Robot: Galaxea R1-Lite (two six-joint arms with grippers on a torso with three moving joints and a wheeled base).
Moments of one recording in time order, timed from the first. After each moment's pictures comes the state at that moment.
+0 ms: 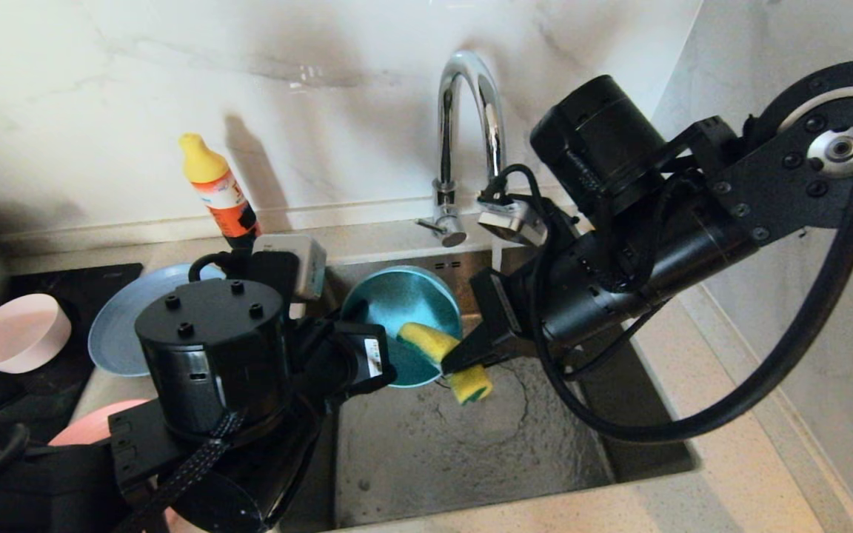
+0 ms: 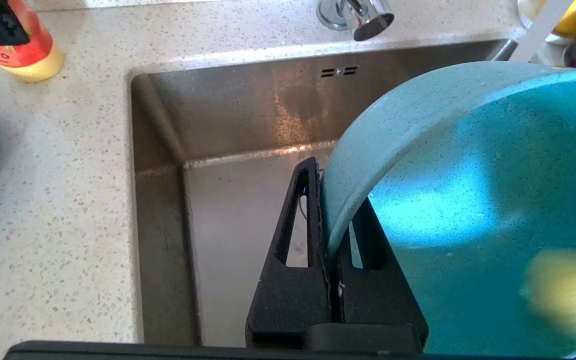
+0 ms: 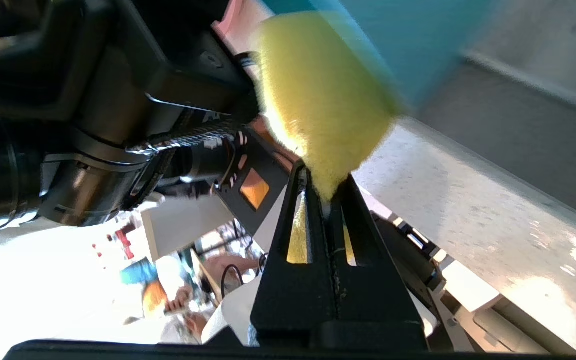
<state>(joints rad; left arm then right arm) -0.83 1.64 -0.66 -0.89 0.66 -0.12 0.75 1.91 -1.92 0.79 0.44 0.53</state>
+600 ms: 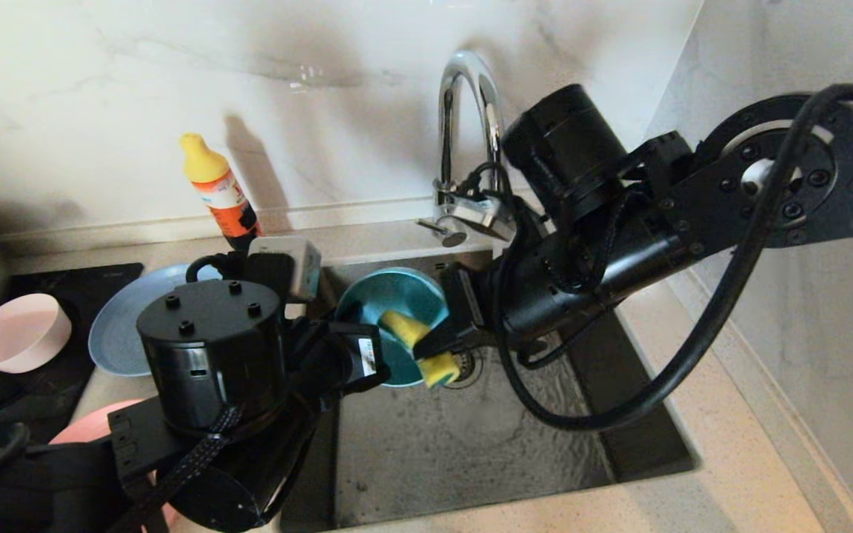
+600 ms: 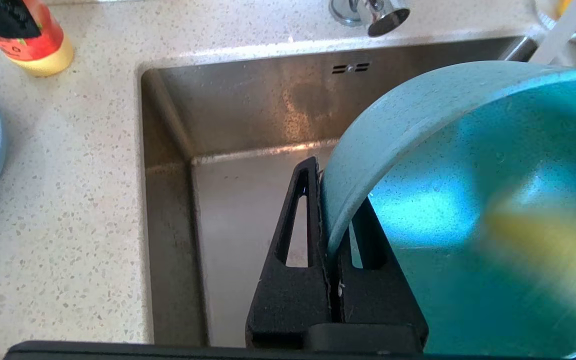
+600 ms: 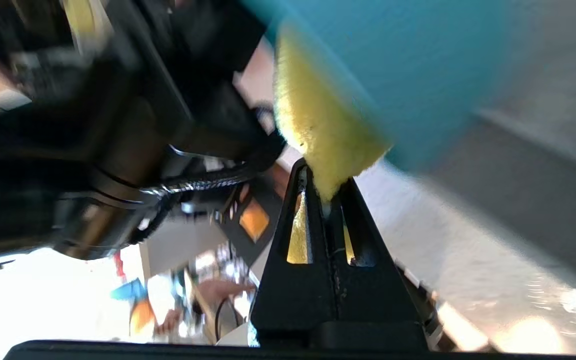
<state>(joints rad) -0.81 1.65 -0.65 -0.89 0.66 -0.13 0.75 1.95 -1.93 0.68 0.44 0.52</state>
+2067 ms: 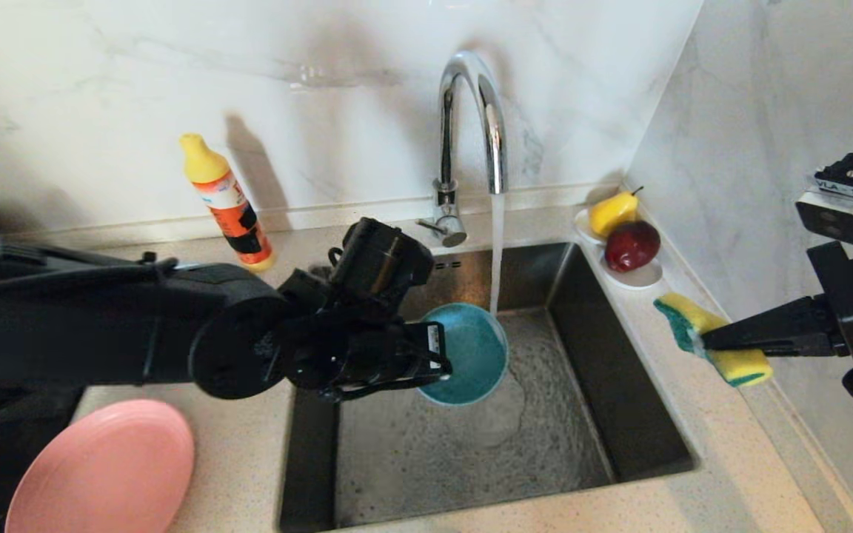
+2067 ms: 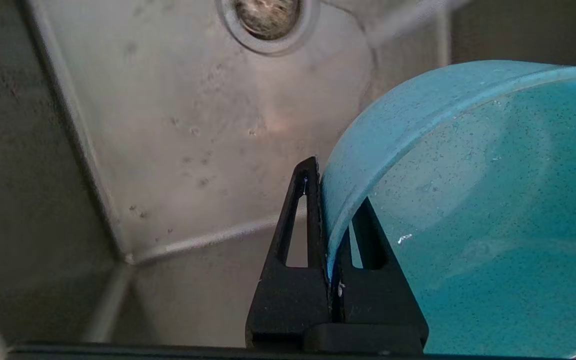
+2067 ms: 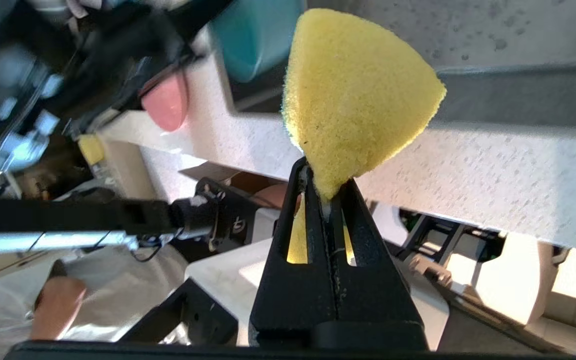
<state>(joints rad) -0.72 1.91 -1.31 0.11 0.22 -0.55 0.22 1.39 -1.38 0.72 0.56 0.52</state>
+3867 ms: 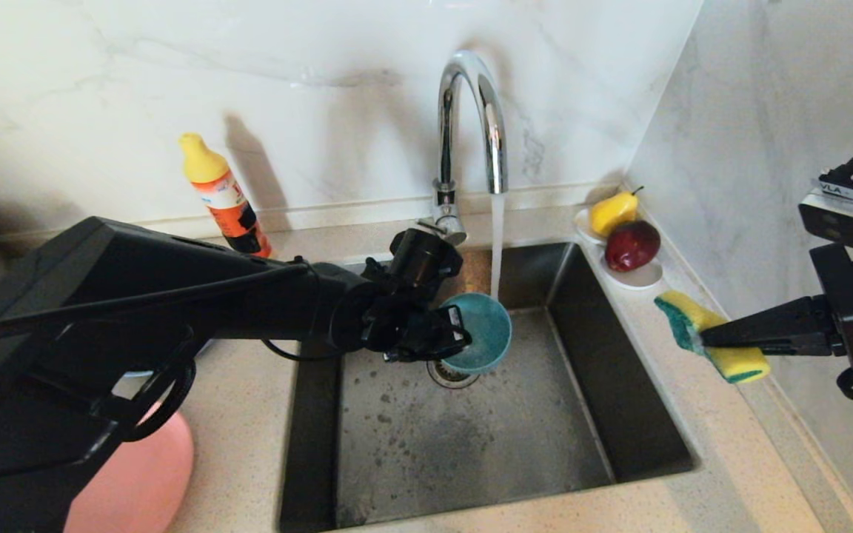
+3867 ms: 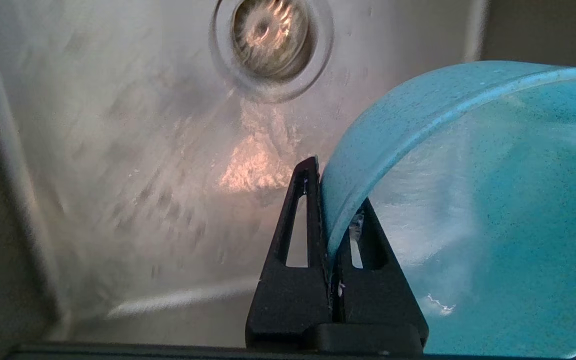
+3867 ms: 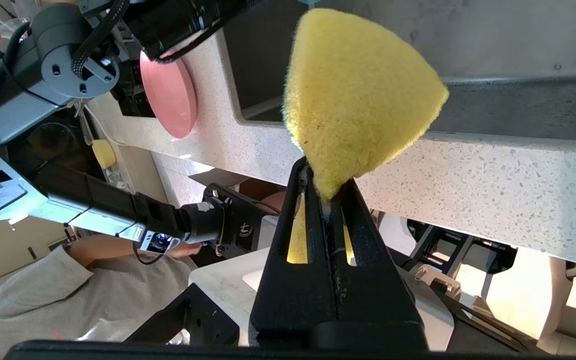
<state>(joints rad) -0.65 2.21 -1.62 0.15 0.19 -0.63 0.19 1.38 -1.33 0.65 0.60 0.52</state>
